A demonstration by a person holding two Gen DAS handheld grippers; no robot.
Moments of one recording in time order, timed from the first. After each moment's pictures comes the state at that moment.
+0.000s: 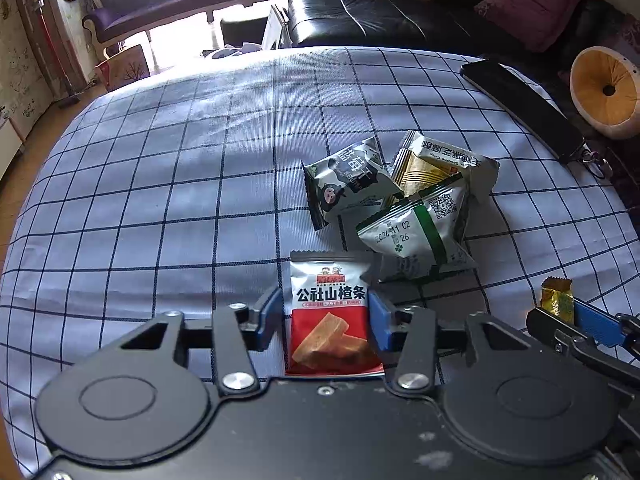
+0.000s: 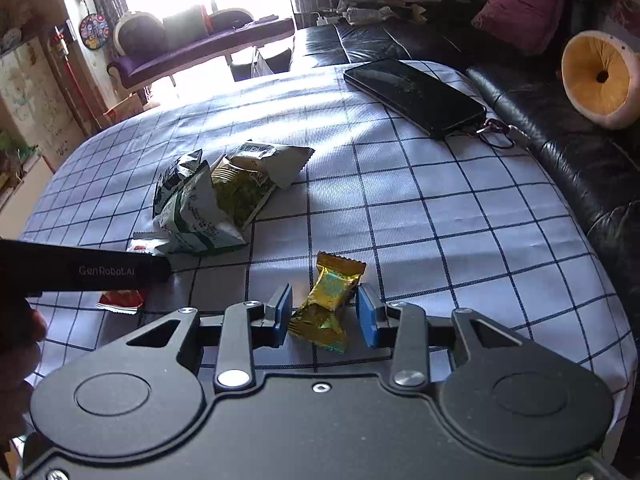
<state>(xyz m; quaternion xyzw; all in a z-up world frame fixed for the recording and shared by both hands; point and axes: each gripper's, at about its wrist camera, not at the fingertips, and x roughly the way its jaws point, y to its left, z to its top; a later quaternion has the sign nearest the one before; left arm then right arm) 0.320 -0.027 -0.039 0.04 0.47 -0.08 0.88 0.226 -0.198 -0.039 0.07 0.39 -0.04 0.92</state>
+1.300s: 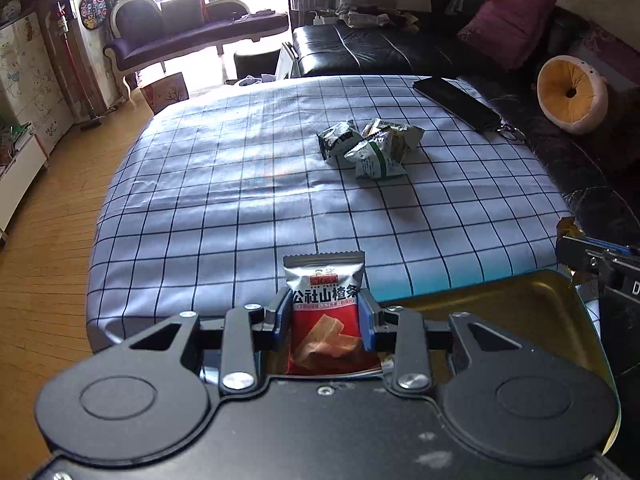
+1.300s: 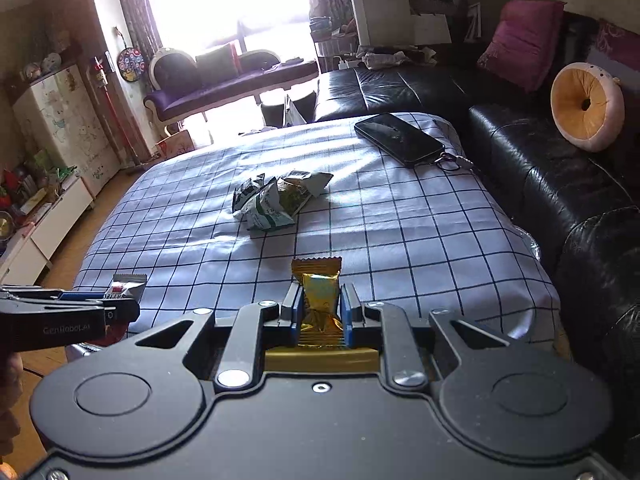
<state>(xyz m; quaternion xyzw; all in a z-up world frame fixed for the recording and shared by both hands) 0.106 0.015 0.040 0.05 0.42 -0.08 0.90 0.077 -0.209 0.036 0.11 0.33 0.00 0.94</state>
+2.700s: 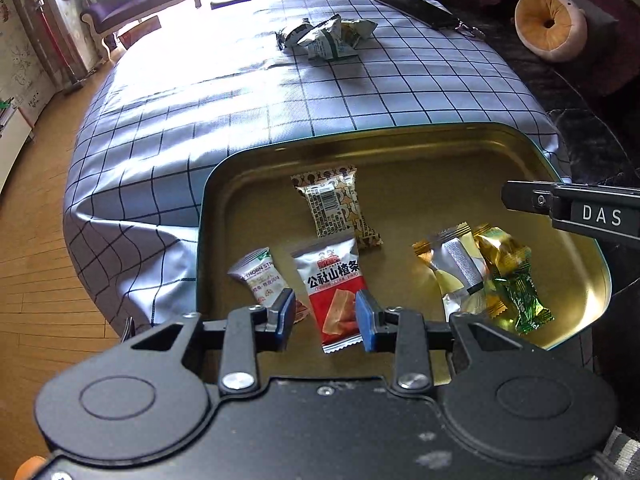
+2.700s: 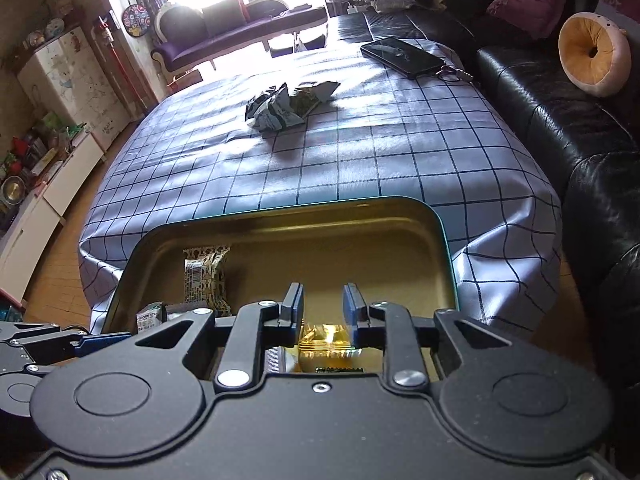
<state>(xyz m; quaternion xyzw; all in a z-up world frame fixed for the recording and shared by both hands) 0.025 -0.008 -0.007 0.08 0.50 -0.09 0.86 0.030 -0.201 -0.001 0.11 0.41 0.03 0.91</state>
